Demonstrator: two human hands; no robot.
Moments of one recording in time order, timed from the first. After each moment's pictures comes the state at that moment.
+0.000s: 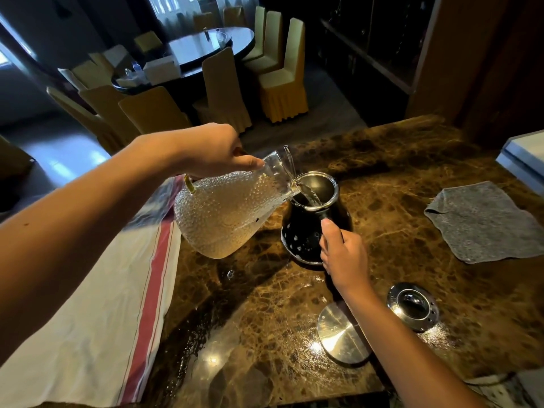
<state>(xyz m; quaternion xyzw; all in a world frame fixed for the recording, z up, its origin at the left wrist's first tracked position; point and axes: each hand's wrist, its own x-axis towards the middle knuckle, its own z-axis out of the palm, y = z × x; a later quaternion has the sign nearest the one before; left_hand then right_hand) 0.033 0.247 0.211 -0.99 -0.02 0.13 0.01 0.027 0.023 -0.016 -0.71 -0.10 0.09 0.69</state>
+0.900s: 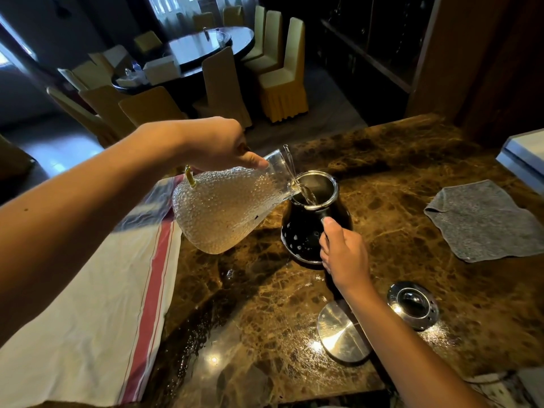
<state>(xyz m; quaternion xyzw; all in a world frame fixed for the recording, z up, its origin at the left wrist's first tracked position) 0.040 0.234 0.220 -0.99 -0.04 0.16 0.04 0.025 0.022 -0.010 -0.69 -0.10 0.11 0.71</state>
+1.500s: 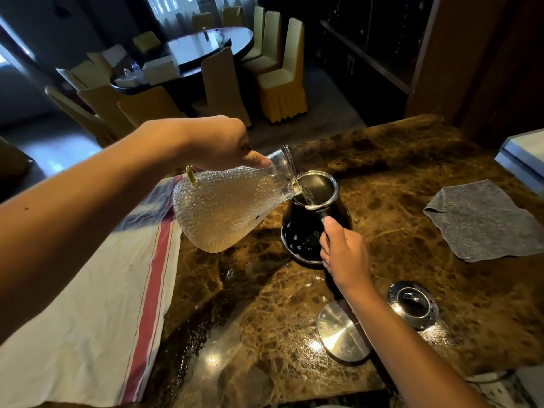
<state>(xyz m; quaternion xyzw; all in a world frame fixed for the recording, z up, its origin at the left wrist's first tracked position) 0.041 0.232 0.221 -0.98 -0.04 0.16 0.06 0.023 0.023 -0.007 -0.68 -0.10 0.12 0.72</state>
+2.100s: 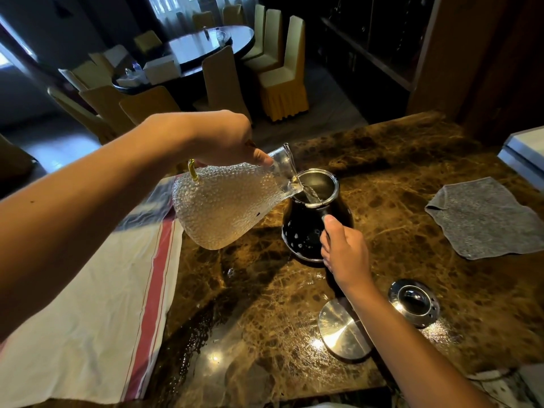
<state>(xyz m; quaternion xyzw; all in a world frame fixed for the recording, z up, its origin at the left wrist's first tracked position) 0.050 0.232 0.220 -0.98 -0.04 0.17 0.08 0.023 0.022 -0.005 -0.68 -0.11 0.12 0.72</state>
